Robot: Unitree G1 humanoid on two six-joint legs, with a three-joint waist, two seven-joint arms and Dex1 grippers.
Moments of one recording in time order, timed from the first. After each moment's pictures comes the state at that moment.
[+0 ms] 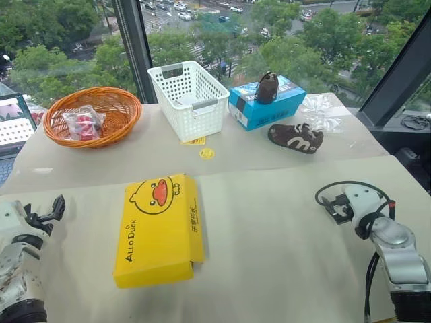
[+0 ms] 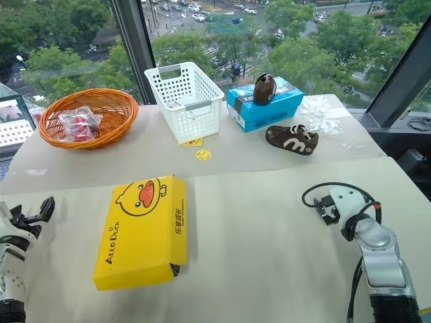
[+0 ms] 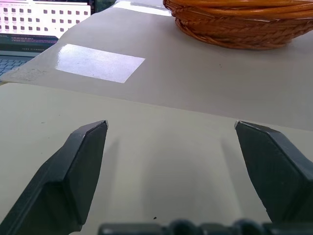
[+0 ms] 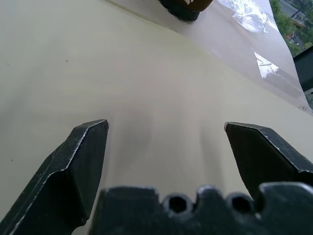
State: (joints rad) left arm -0.11 0.59 0.63 0.42 -0.47 0.07 -0.37; right arm -0.10 -0.65 -0.21 -0.03 -0.02 0.32 0.37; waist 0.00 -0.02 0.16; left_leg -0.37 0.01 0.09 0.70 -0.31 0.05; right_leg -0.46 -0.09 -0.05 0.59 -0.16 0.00
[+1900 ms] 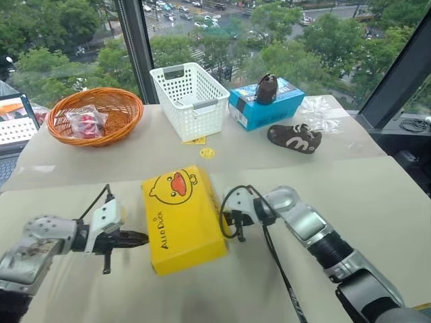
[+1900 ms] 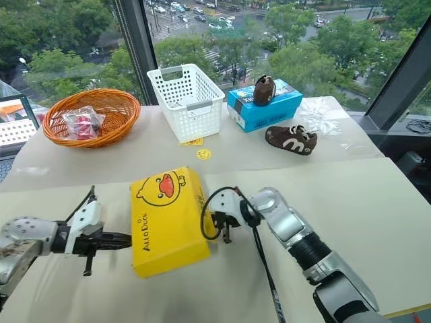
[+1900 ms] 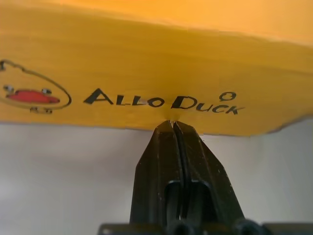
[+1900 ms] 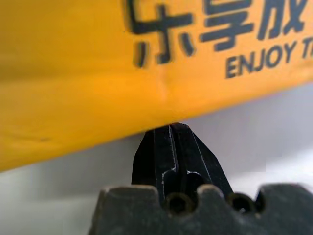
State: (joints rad) left arm -0.14 0.93 -0.01 -0.07 -0.35 0.31 -1.31; right arm -0.60 -0.51 0.46 0.08 0.06 0.29 1.11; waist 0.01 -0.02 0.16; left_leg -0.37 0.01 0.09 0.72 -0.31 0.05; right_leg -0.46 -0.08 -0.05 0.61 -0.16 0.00
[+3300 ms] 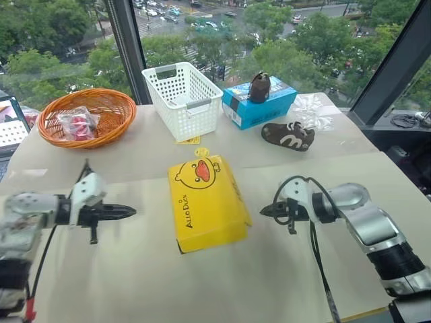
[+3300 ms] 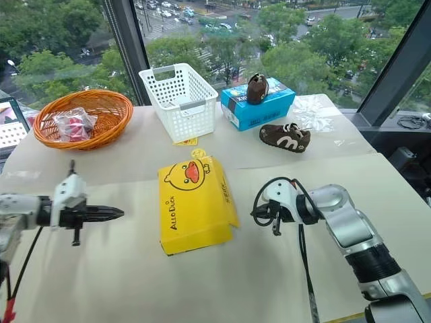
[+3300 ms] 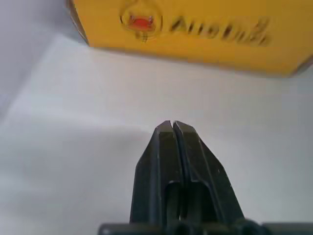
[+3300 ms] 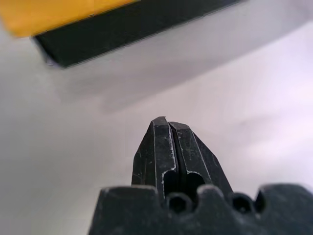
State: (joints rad) left arm -0.07 0.99 0.32 -0.01 -0.46 0.38 -1.37; right arm -0.55 -0.72 0.24 0.07 0.14 0.33 1.20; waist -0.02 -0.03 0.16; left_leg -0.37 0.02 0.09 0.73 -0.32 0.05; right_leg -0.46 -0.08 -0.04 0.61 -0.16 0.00
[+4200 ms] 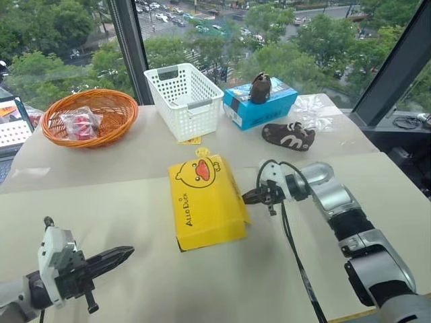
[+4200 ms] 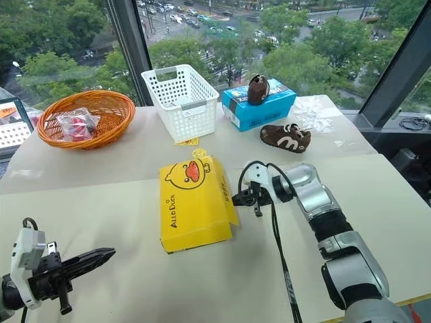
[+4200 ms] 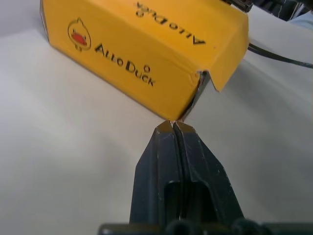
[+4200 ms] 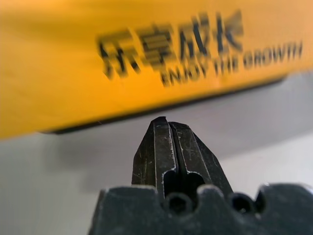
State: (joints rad) left arm 0.53 0.65 0.64 -0.60 -0.73 0.51 -1.09; right arm -0.81 -0.54 0.30 0.41 0.12 0.14 1.40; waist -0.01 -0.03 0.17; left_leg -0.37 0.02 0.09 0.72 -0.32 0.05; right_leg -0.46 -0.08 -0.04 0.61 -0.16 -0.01
